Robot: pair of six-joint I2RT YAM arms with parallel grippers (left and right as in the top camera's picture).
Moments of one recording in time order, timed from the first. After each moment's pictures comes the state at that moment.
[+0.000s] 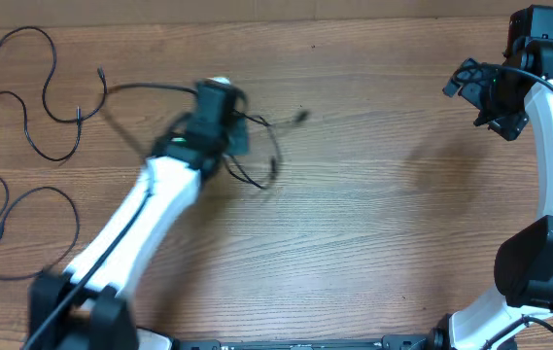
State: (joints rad) left arm -0.34 1.58 1.20 -0.52 -0.14 -0.41; right arm -0.16 1.85 1.80 -1.20 -0.04 0.51
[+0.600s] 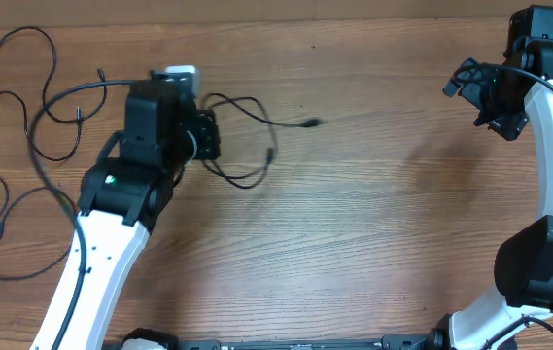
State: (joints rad) left arm -0.24 1.27 1.22 -0.64 -0.01 -0.28; right arm -0.16 1.85 1.80 -1.20 -0.04 0.51
